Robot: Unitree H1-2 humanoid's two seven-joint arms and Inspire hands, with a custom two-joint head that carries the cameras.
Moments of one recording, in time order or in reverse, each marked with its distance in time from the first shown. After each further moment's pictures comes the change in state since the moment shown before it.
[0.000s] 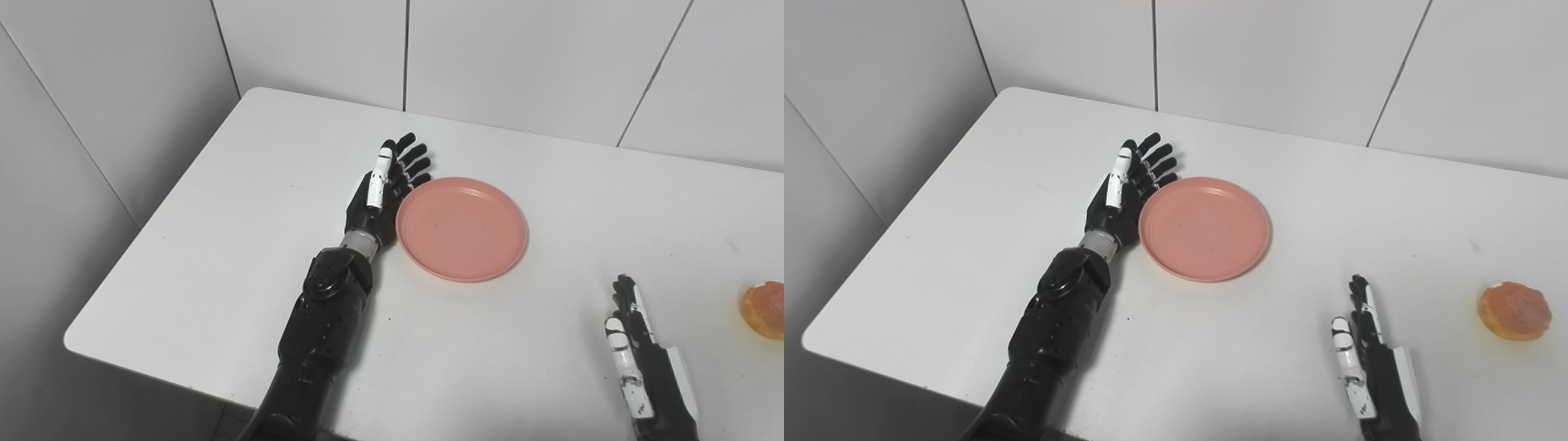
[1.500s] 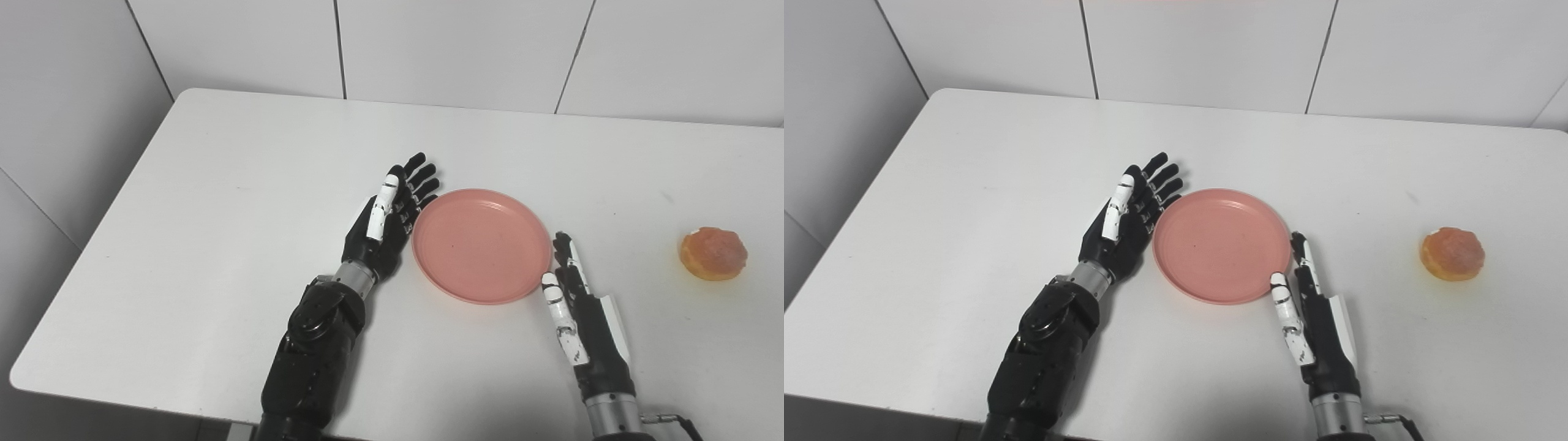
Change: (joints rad) left arm 0.141 -0.054 -0.137 -0.151 0.038 0.046 -0.110; right arm -0.005 0.091 0.019 -0.007 -0.089 0.025 -0.063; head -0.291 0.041
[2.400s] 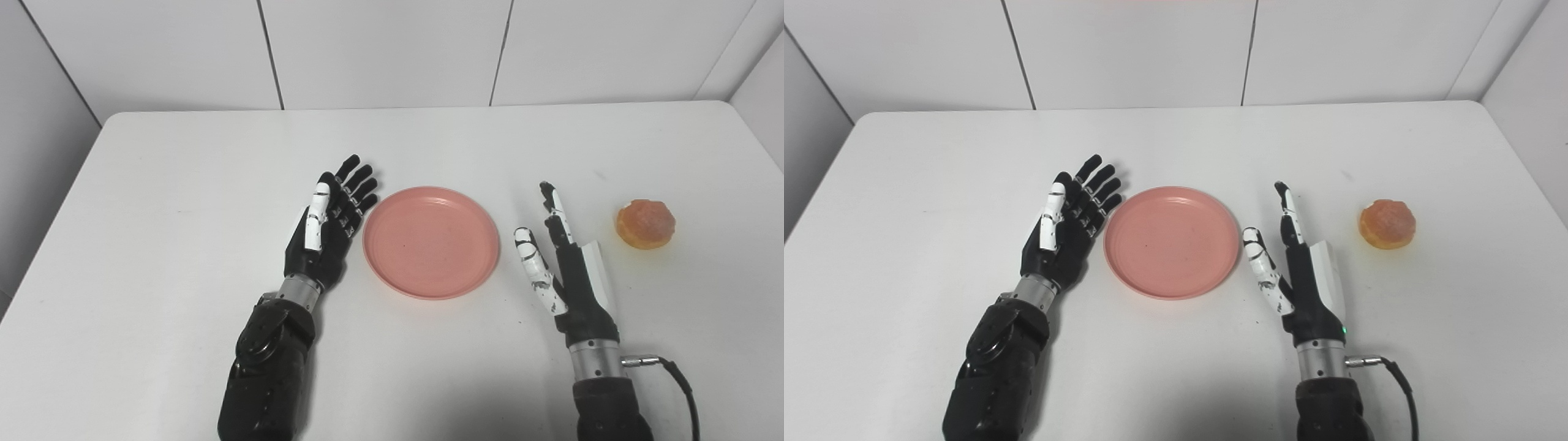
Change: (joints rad) left arm 0.008 0.009 0.054 0.044 -0.014 -0.087 -0.065; right arm -0.086 -0.013 -0.067 -0.063 -0.250 0.026 -0.084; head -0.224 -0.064
